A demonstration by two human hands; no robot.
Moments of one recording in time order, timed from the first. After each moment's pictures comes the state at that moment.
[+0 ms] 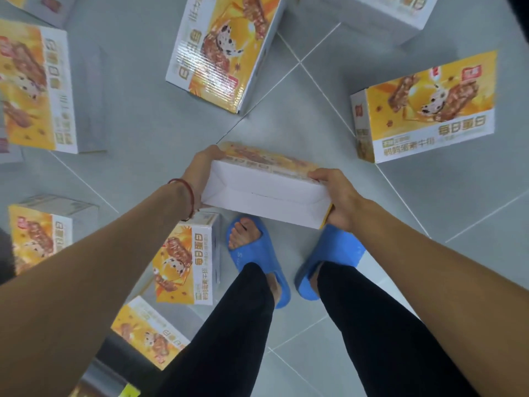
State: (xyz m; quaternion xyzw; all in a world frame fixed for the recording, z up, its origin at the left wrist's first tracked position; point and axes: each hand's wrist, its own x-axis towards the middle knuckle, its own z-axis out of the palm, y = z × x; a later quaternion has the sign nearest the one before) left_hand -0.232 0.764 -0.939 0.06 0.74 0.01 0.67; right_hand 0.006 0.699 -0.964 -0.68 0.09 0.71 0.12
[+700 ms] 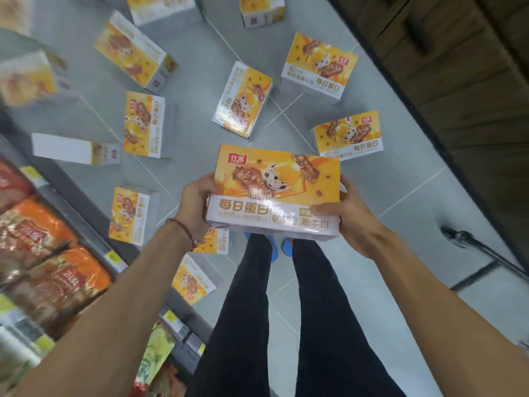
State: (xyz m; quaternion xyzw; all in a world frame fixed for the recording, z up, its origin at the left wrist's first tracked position) left_hand -0.213 0.699 -0.582 0.10 0.65 0.20 0.73; right_hand 0.072 0.650 -0.598 -0.66 -0.07 0.72 0.18
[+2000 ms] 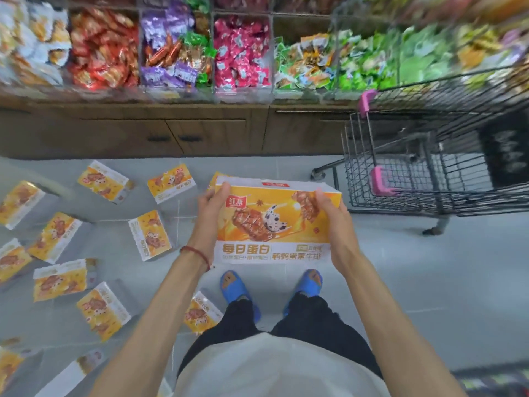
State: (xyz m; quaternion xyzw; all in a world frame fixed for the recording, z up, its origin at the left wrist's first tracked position) left_hand -0.034 0.595 -0.278 0.47 0.42 0.02 0.78; right_hand 0.078 0.390 -0.267 -0.69 0.12 0.32 0.64
